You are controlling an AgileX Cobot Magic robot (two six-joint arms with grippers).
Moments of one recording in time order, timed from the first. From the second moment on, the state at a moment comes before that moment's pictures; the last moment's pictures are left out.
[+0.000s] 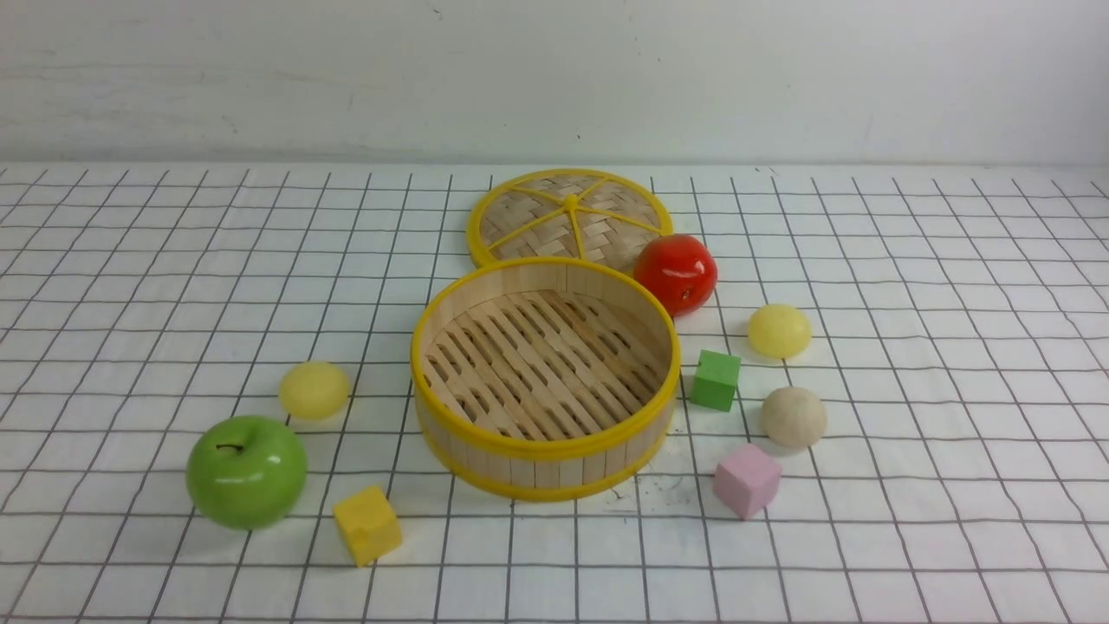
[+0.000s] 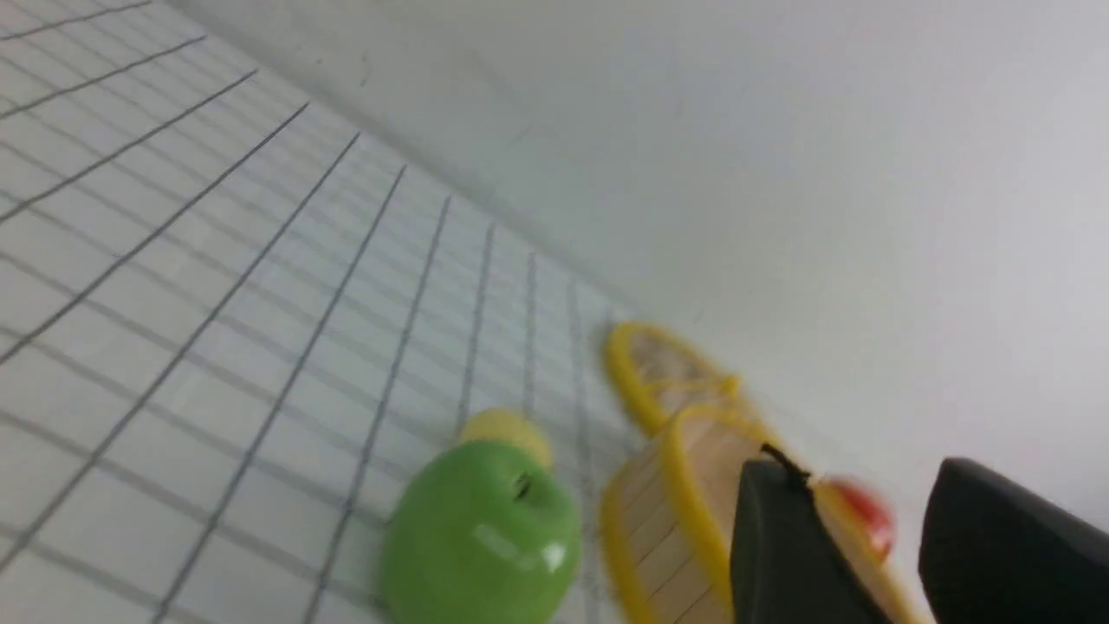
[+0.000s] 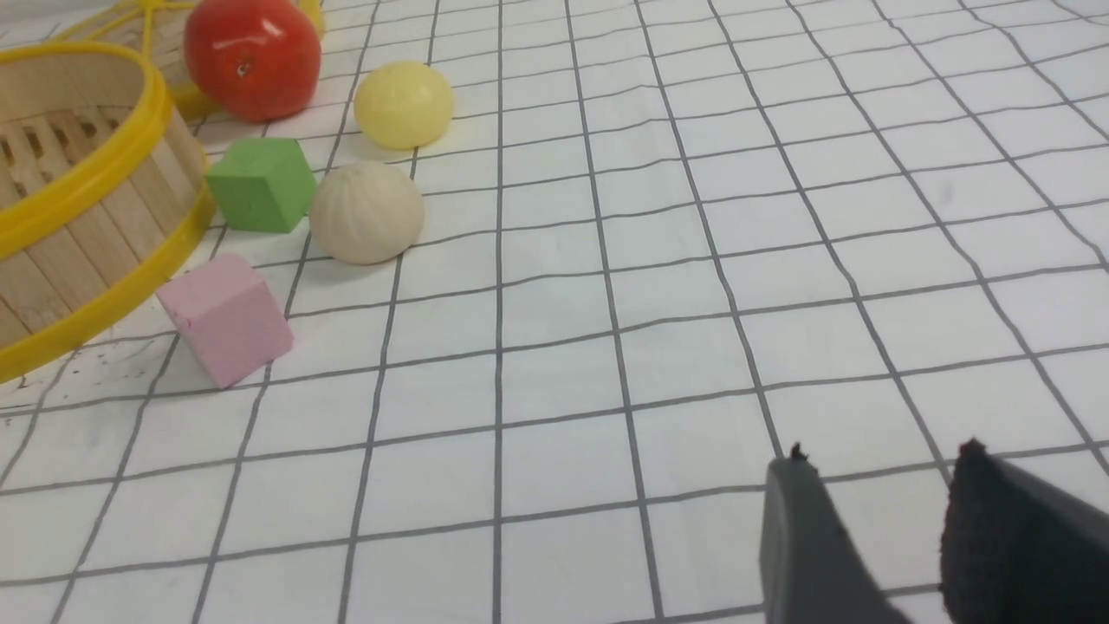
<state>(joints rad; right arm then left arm) 0.01 -0.01 0.02 -0.06 0.39 0.22 -0.07 -0.01 0.03 -0.27 -0.09 -0.44</state>
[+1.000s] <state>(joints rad) 0.01 -0.01 0.02 -0.06 0.39 0.22 -0.07 0.88 -0.66 -0.30 0.54 -0.14</state>
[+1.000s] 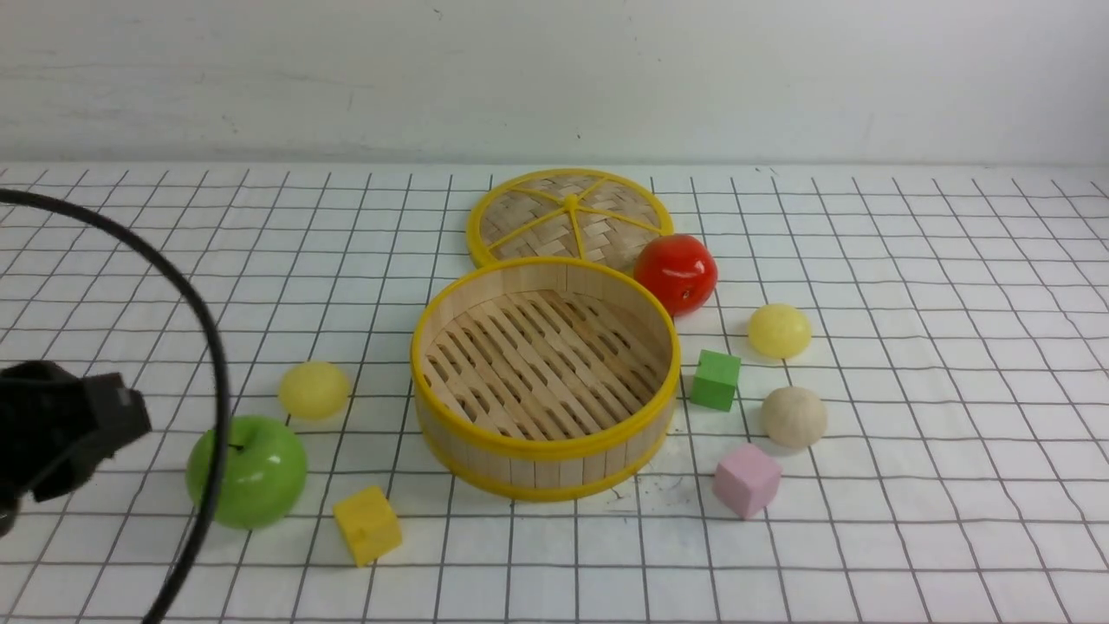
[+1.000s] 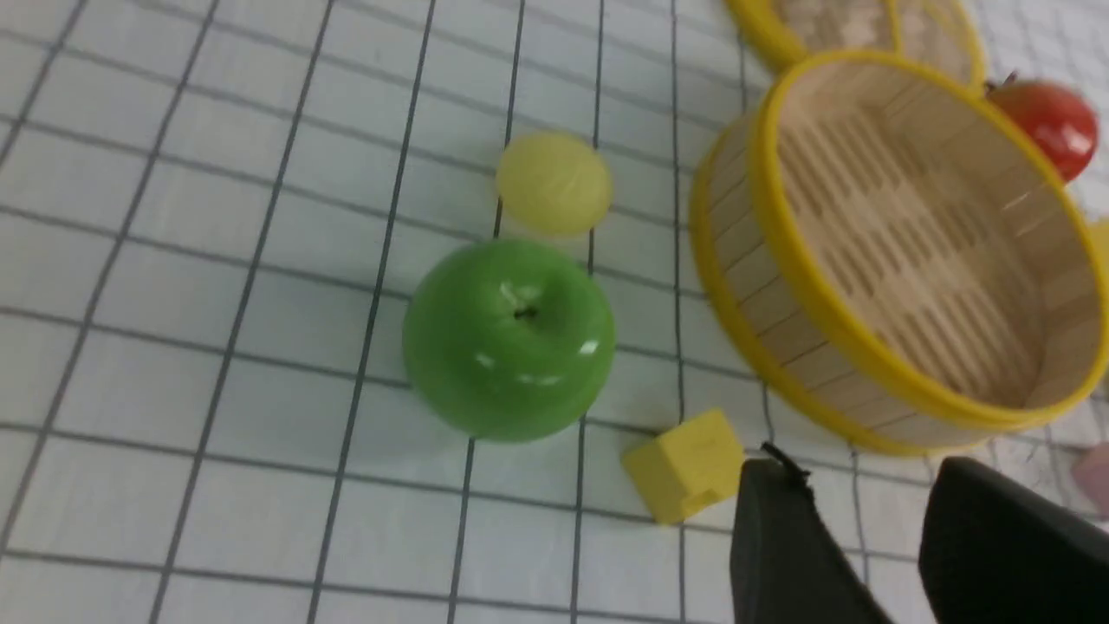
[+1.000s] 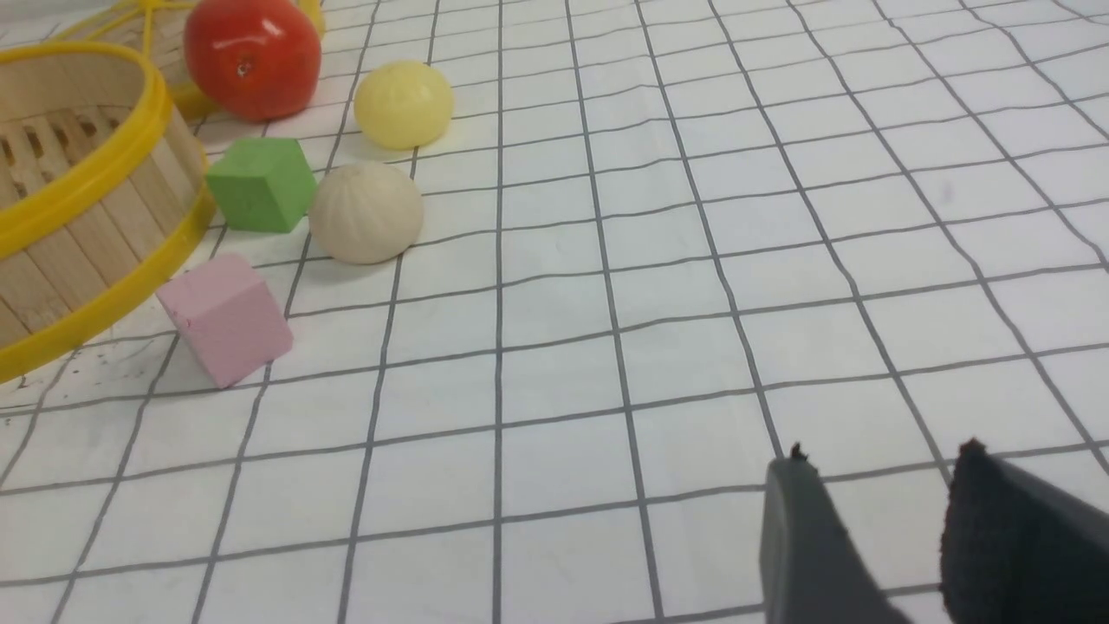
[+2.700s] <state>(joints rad) 0.01 -0.01 0.02 -0.06 0.39 0.22 -0.21 2.06 -1.61 0.16 0.85 -0.32</state>
